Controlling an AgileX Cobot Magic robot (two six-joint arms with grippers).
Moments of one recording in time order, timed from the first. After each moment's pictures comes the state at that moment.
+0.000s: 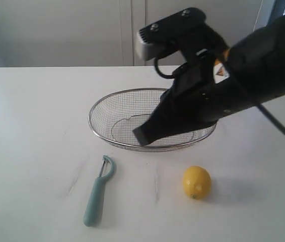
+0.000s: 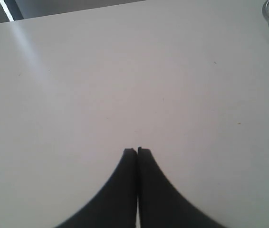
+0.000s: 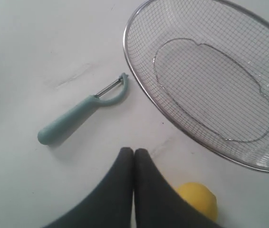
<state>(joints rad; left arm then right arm) -0.02 0.00 0.02 -0.08 0.40 0.19 0.77 1.30 -1.08 -0.01 0.73 0.03</state>
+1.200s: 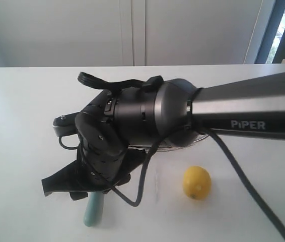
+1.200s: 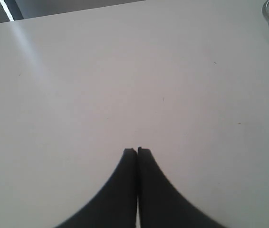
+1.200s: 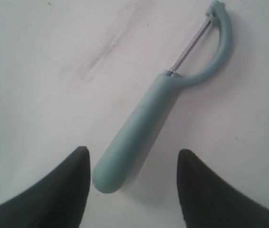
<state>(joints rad) -0.02 0.00 0.02 -0.08 0.40 0.19 1.00 1.92 -1.35 -0.08 0.72 0.61</state>
